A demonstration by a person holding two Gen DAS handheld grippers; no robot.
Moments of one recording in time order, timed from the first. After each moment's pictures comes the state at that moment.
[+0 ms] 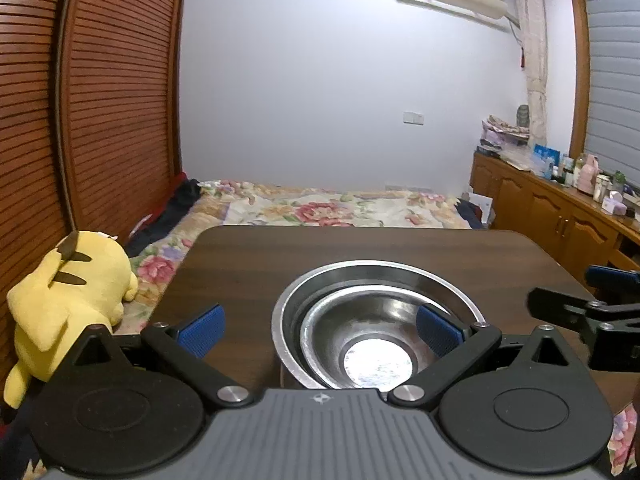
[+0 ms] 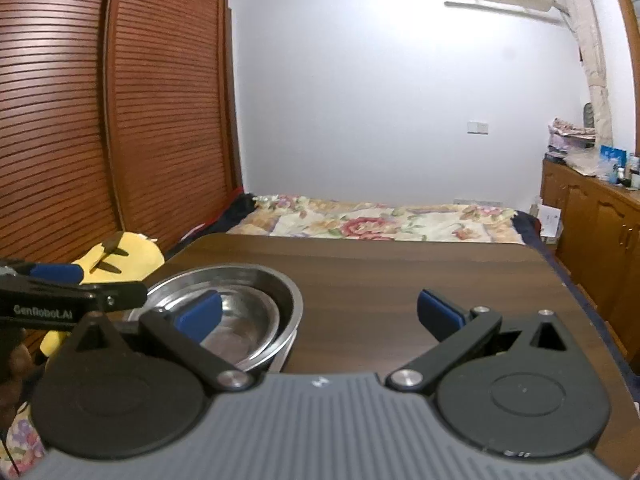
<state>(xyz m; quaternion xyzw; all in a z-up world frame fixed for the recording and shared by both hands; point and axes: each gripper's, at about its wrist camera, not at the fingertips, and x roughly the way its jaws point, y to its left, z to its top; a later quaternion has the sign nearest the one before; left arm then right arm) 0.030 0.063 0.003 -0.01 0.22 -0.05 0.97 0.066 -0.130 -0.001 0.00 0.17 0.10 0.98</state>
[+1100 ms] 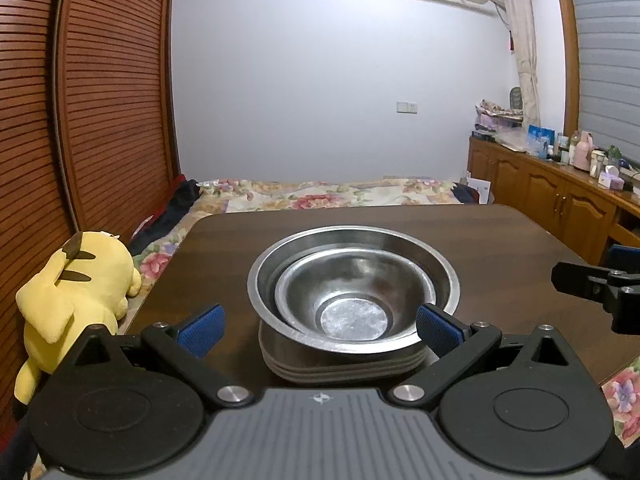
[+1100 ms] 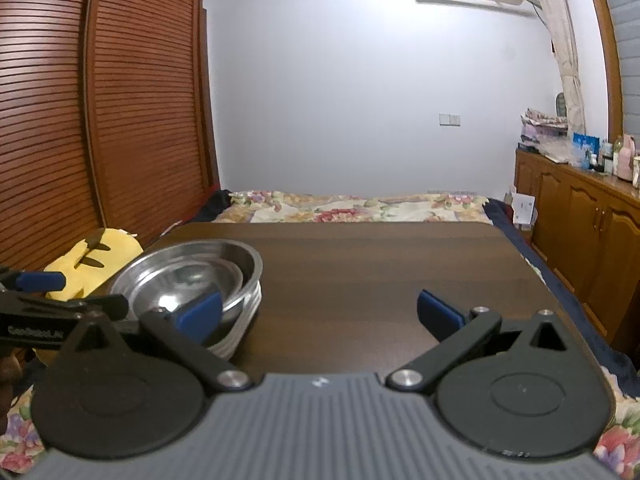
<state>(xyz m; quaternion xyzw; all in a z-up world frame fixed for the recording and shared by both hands) -0.002 0.040 -0.017 0.03 0.22 -0.05 0.97 0.041 -0.157 -0.020 0.01 0.17 0.06 0.98</state>
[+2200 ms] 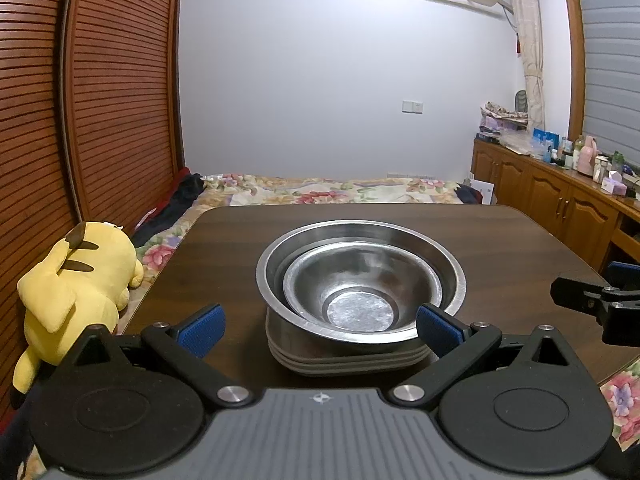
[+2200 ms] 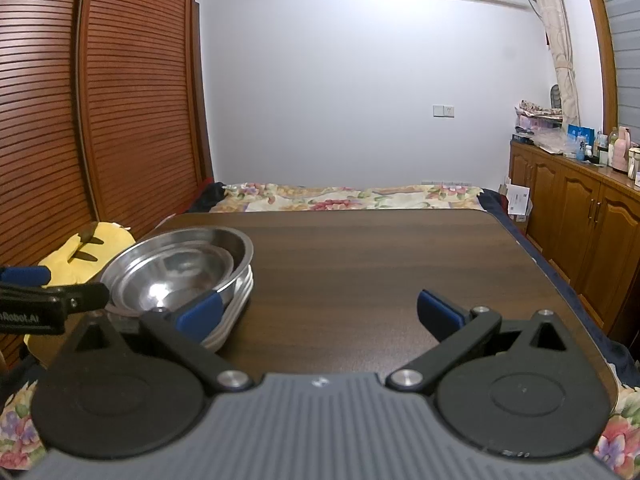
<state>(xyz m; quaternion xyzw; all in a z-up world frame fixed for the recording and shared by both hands) -0.002 0.045 -0.020 0.01 0.23 -0.05 0.97 0.039 -0.164 -0.025 0.01 0.18 0.06 0.98</state>
